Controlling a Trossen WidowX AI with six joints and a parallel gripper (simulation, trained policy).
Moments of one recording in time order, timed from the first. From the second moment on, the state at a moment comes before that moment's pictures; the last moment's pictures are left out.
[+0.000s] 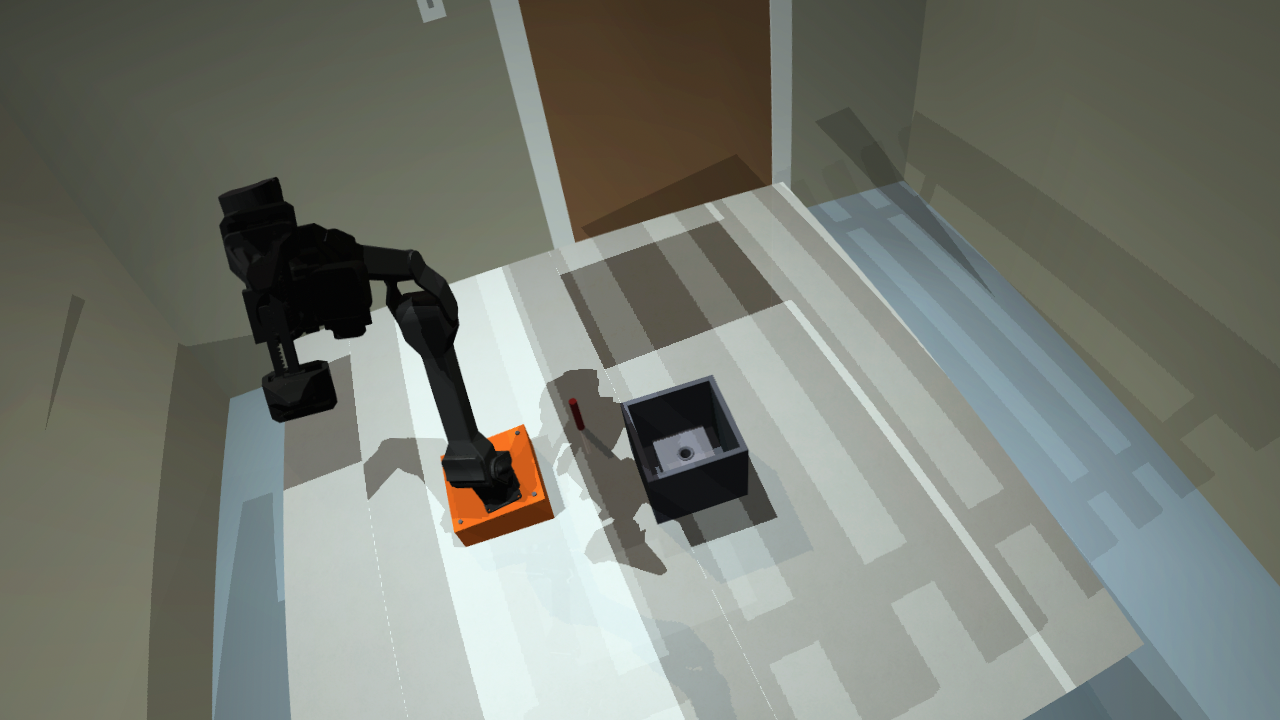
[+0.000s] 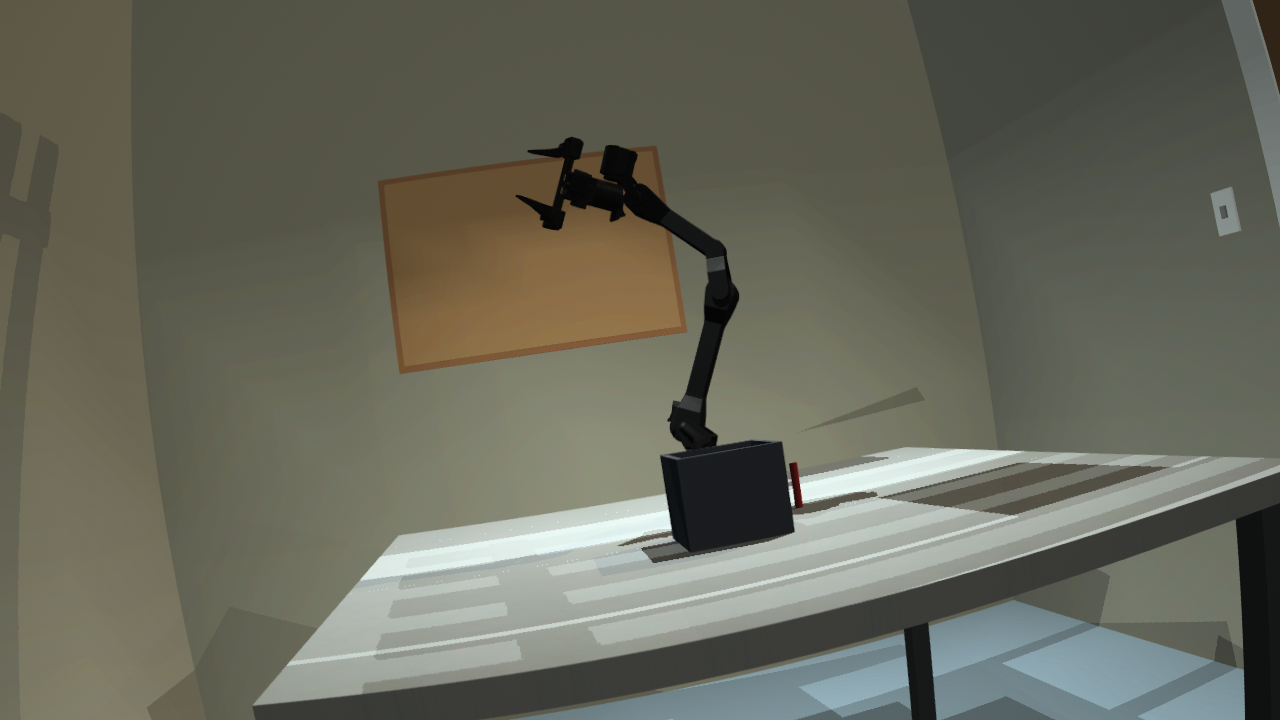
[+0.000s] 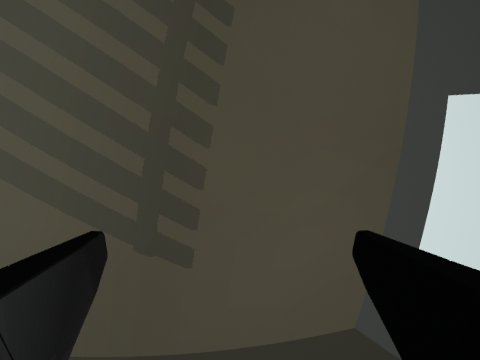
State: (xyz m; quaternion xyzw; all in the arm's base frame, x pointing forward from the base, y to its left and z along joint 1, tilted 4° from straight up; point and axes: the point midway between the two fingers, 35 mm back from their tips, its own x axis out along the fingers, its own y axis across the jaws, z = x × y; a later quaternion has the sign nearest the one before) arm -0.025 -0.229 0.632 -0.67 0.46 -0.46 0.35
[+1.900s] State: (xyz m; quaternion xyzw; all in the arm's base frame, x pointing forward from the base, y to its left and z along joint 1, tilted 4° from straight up) arm 0.175 -0.235 0.533 -0.10 0.04 -0.43 0.90
